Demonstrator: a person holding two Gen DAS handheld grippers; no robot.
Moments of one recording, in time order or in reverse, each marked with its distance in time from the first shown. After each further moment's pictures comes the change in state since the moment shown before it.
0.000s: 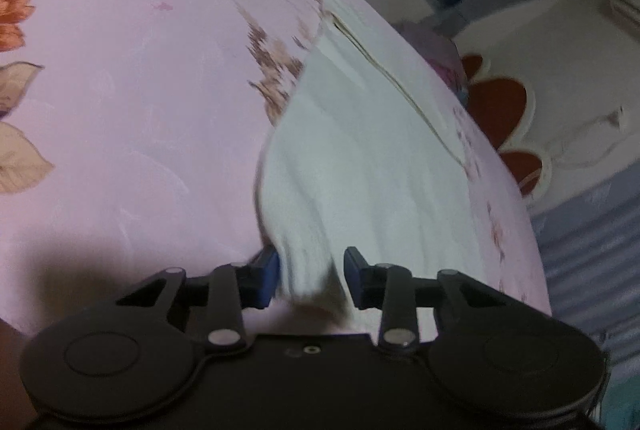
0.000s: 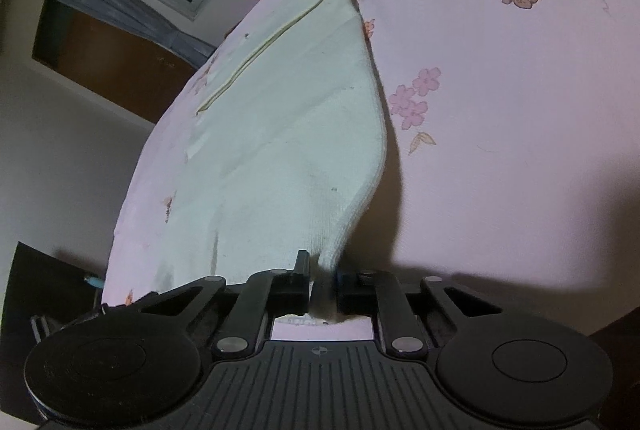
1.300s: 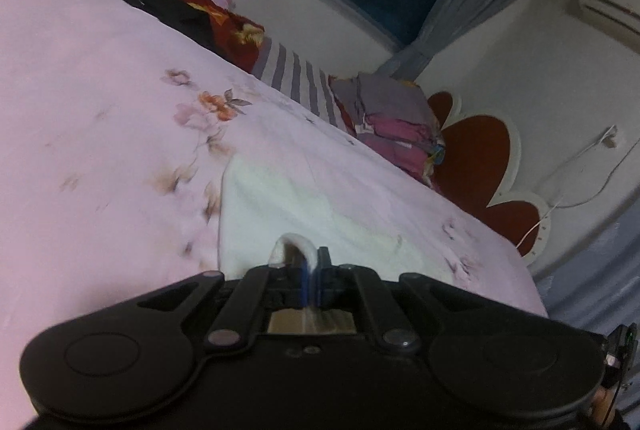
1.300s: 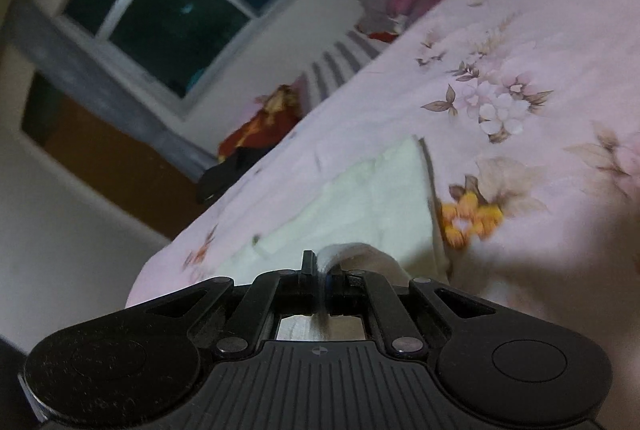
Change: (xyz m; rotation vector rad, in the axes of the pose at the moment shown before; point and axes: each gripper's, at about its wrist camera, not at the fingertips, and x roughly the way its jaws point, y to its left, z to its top) left arm 0.144 -0.086 0.271 0.210 -0.114 -0.057; right arm 0.117 0.057 0.289 0.017 -0.284 -0.038
